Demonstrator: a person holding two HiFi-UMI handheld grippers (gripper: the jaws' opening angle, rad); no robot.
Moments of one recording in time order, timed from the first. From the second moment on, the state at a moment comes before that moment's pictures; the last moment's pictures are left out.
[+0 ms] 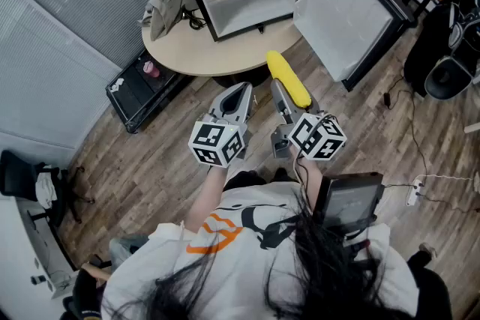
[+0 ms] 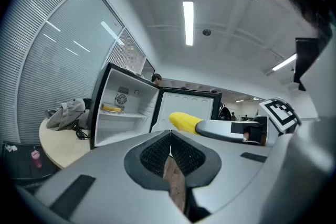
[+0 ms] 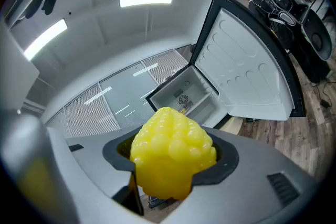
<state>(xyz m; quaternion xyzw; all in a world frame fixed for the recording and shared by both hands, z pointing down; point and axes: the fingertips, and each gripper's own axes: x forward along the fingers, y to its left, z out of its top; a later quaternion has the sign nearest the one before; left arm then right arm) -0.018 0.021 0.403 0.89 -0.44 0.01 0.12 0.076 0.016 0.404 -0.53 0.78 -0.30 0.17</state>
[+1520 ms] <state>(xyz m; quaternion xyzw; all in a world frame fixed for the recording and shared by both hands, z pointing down) 0.014 -0.021 0.437 0.86 -0.48 0.01 0.15 0.109 -0.032 0.449 -0.48 0.83 -0.28 0.07</state>
